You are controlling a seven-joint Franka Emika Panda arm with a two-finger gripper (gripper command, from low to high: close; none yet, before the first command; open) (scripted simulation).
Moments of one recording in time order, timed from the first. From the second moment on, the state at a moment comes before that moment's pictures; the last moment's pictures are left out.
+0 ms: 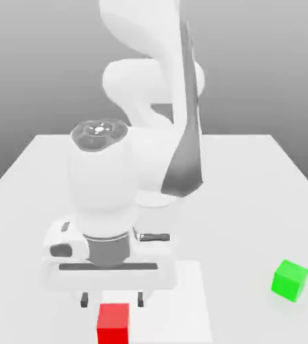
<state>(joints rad) 0.01 0.38 -0.12 -2.41 0.13 2.78 0.55</state>
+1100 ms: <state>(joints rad) 0.41 0.24 0.21 -2.53 -0.13 2.76 0.19</state>
